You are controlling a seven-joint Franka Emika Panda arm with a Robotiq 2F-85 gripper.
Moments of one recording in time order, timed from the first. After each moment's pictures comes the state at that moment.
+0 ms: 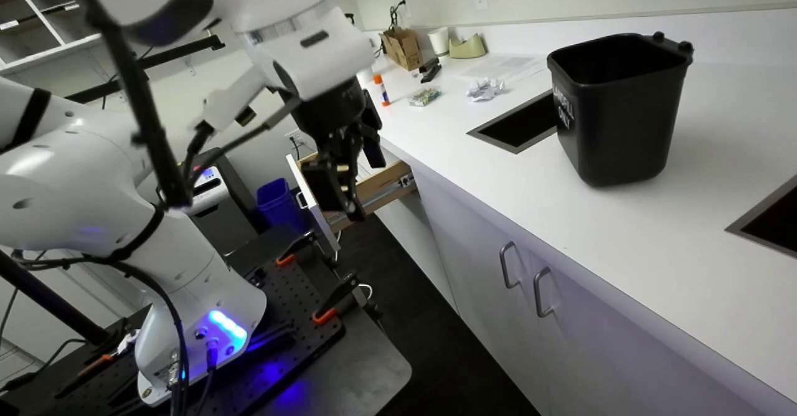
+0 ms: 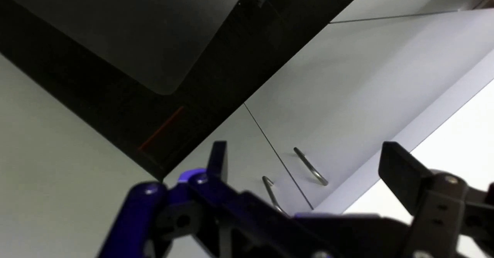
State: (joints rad) arm -0.45 -0.54 -0.40 -2.75 -0.04 2.23 0.16
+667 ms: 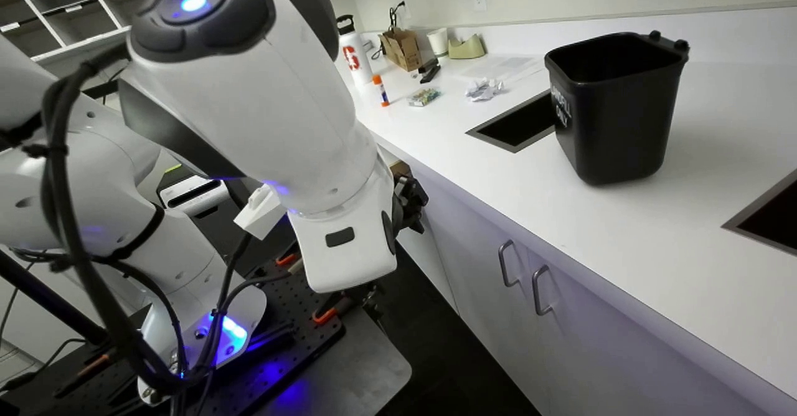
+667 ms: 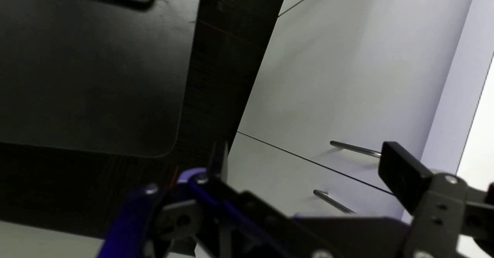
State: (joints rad) arm -0.43 -0.20 -0.61 -2.72 0.39 2.40 0.02
